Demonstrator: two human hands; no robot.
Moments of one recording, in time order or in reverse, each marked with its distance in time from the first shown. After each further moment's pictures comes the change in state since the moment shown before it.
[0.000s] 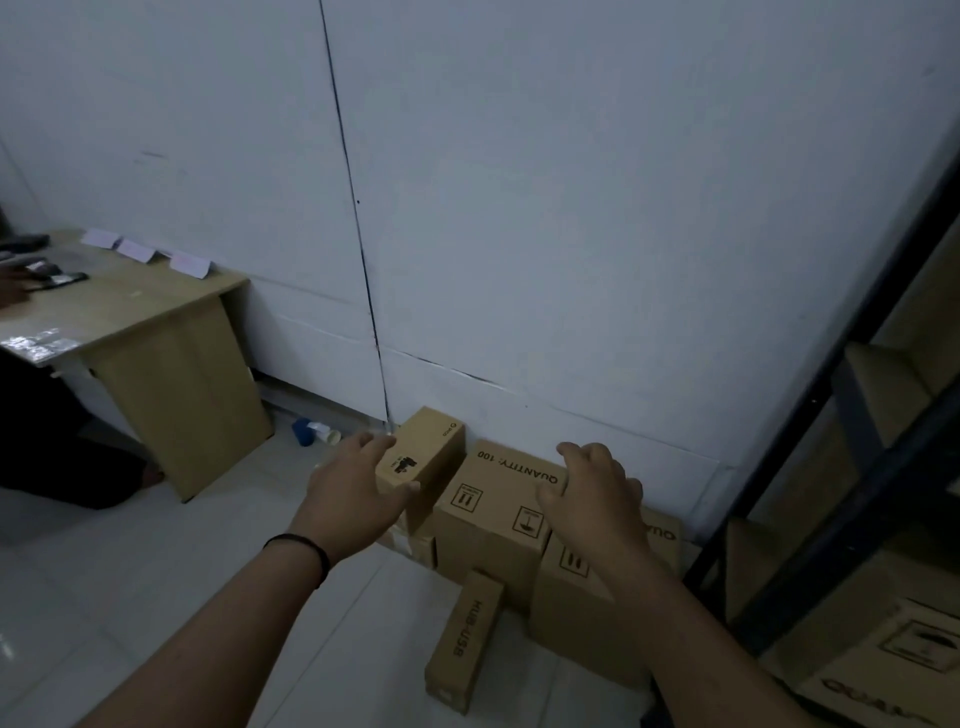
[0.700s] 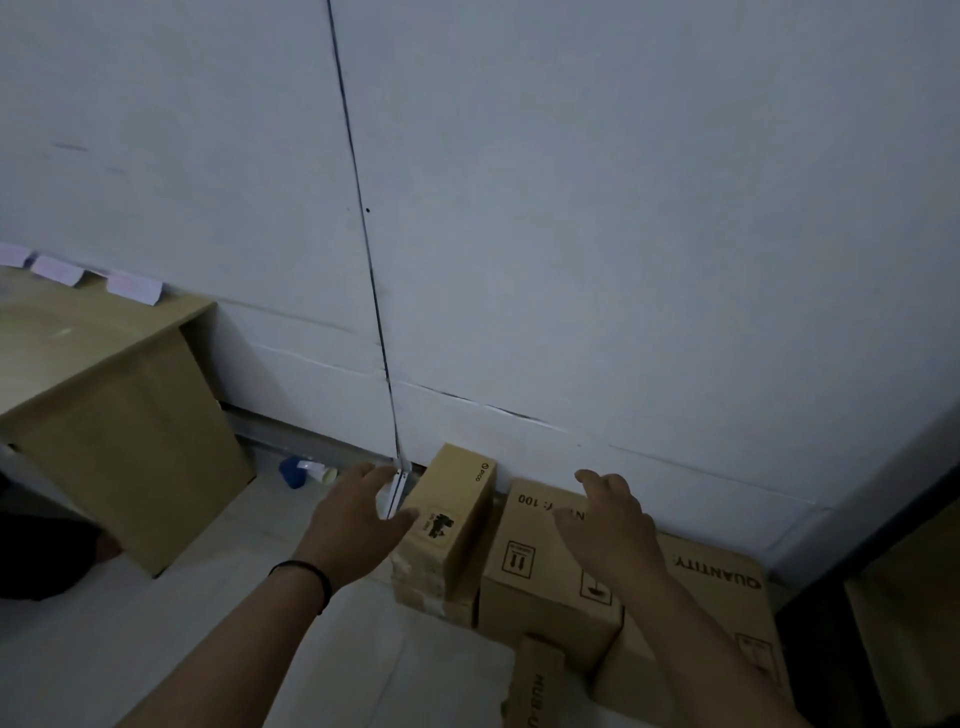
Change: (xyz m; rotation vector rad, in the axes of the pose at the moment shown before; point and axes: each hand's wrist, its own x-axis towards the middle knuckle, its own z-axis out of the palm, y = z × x) left_hand 0.231 -0.169 -0.035 -0.045 -0.157 0.015; right_hand 0.189 -0.134 0.101 0.087 -0.079 0.194
